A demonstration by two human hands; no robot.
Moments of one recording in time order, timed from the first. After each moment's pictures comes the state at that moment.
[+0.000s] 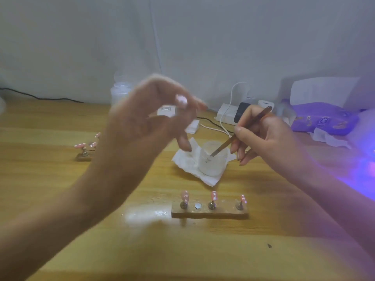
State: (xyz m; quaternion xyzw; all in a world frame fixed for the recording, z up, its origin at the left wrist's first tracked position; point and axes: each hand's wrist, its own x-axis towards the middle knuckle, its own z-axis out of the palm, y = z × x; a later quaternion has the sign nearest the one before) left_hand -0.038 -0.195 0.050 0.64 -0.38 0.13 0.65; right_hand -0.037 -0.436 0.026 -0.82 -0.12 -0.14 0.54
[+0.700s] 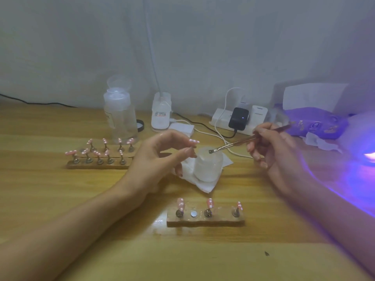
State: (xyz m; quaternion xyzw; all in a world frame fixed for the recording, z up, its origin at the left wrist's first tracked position) left_hand 0.011 -0.214 -0.014 0.68 -0.28 -0.03 0.68; right_hand -0.029 -0.459 0.001 -0.64 0.03 -0.17 0.75
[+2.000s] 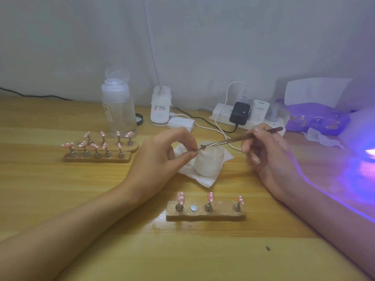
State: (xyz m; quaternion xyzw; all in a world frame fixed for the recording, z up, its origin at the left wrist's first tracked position) left_hand 0.015 -0.215 -0.025 0.79 -0.35 0.10 0.49; right_hand -0.033 -0.441 -0.010 -0.60 0.02 -0.15 0.78
